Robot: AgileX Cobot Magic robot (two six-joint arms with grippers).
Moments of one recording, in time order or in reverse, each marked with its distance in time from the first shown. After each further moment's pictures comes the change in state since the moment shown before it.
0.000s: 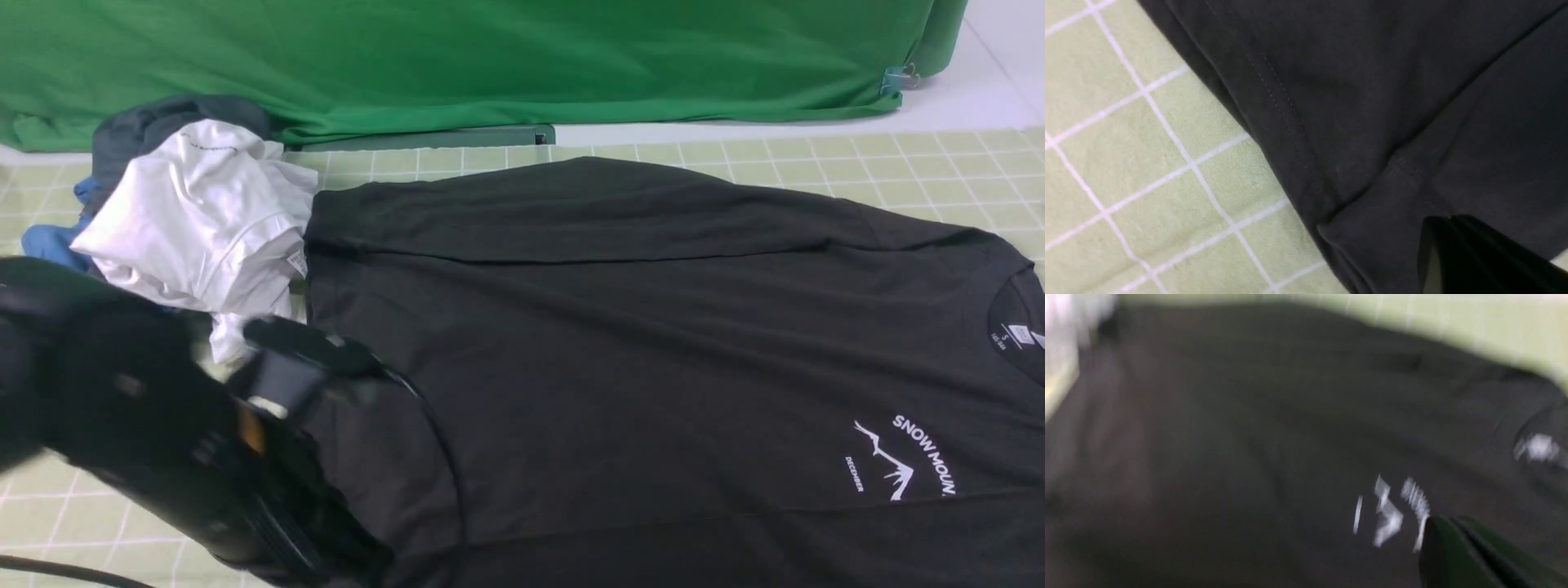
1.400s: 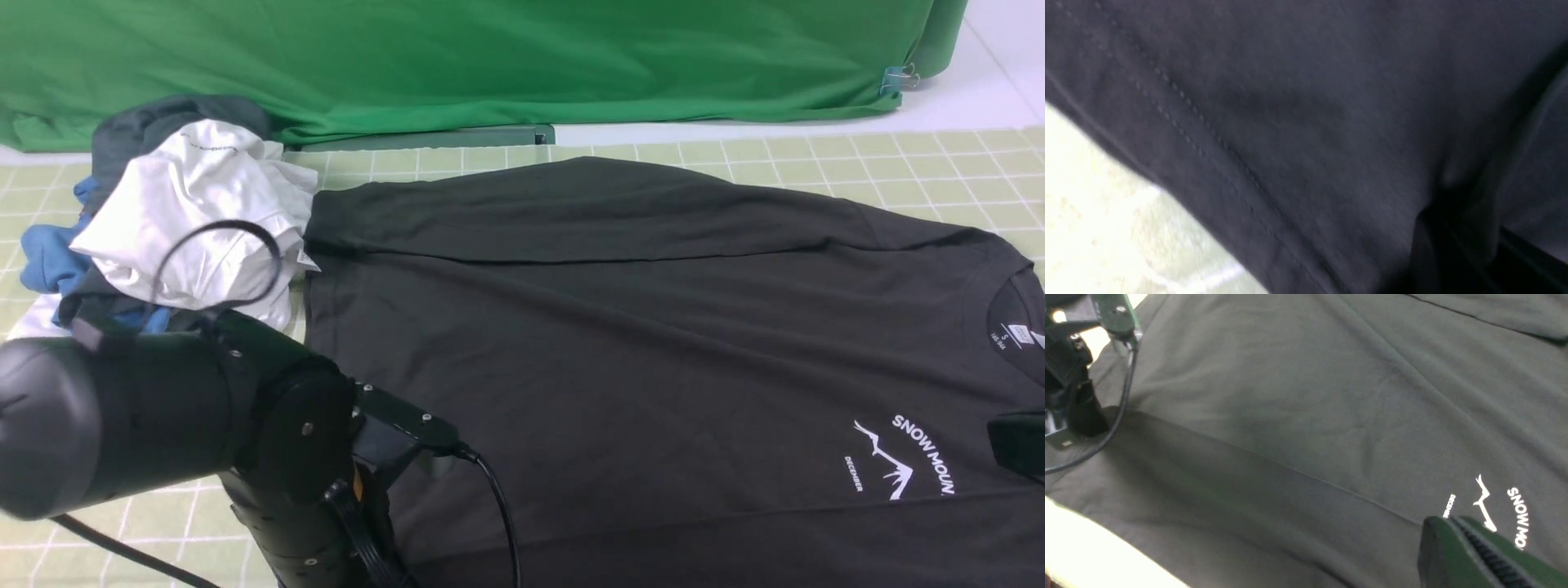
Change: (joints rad) right arm 0.213 0.113 0.001 0.006 -0.090 -0.001; left arm -0.072 0.230 0.002 -0.013 -0.060 0.018
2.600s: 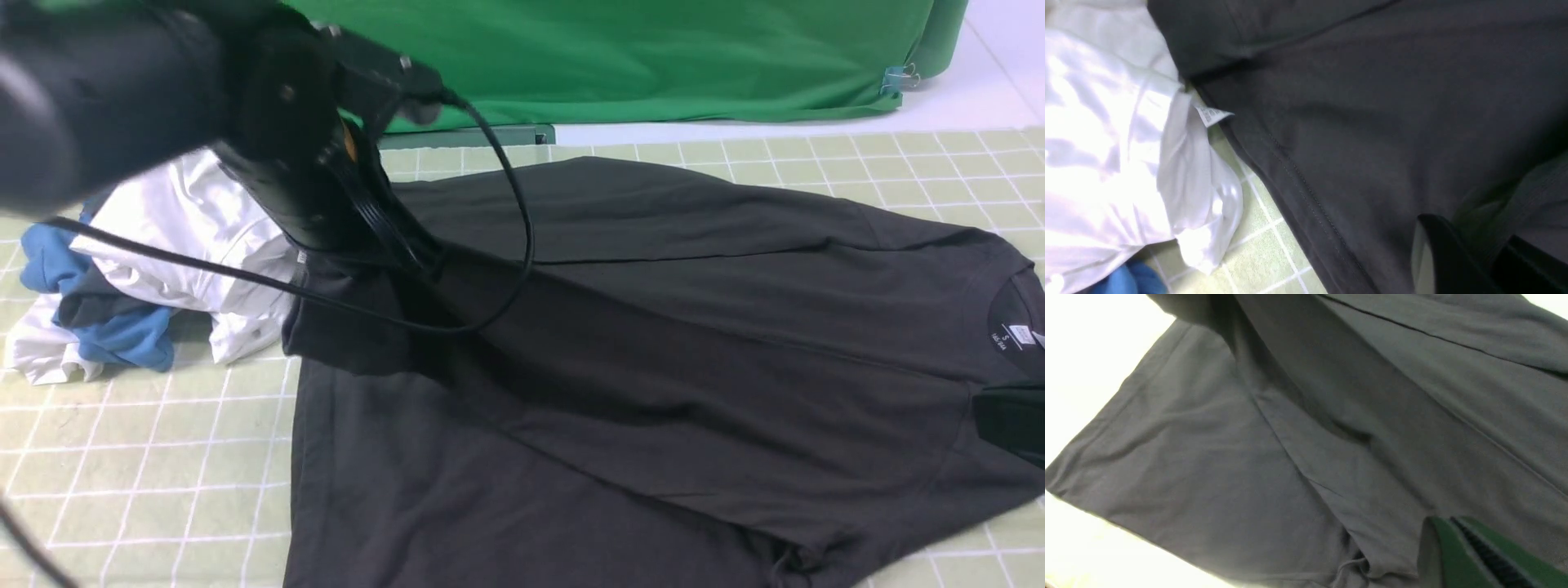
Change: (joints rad) right arm 0.000 0.000 0.000 0.000 -0.068 0.004; left arm 0.164 0.122 -0.576 0.323 0.055 -0.053
